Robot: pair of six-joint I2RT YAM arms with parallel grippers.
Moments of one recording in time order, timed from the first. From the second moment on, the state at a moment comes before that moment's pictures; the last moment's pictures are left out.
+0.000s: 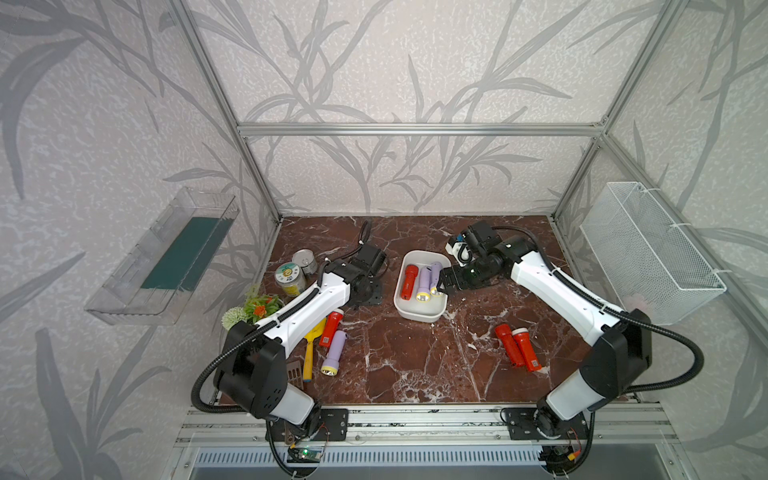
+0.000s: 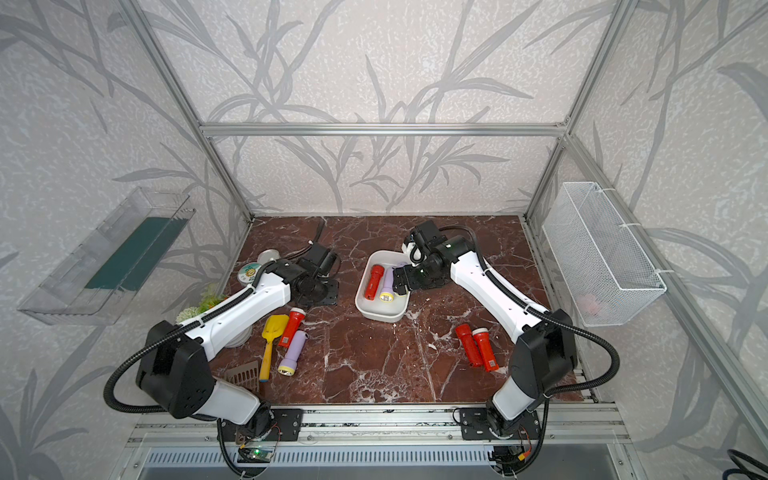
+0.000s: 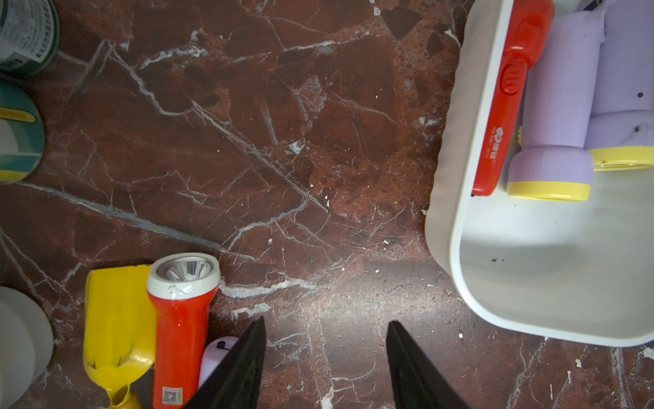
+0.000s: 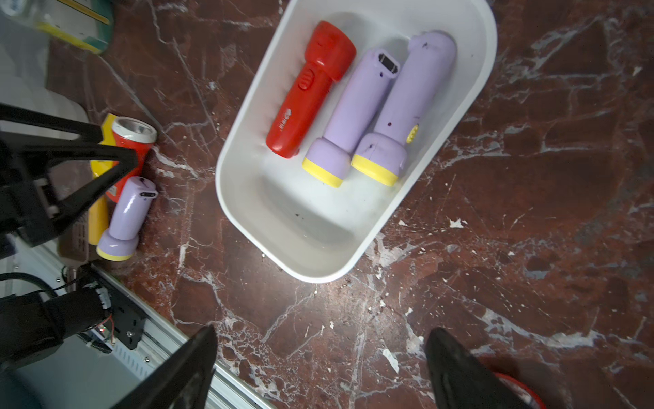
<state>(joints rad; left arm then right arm) -0.49 1.49 1.15 -0.87 -0.14 -0.47 0.53 1.65 1.50 -1.03 -0.24 0.26</state>
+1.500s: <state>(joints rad) -0.55 1.82 1.52 -0.62 0.33 -0.36 0.45 1.43 0.94 -1.12 0.05 0.56</state>
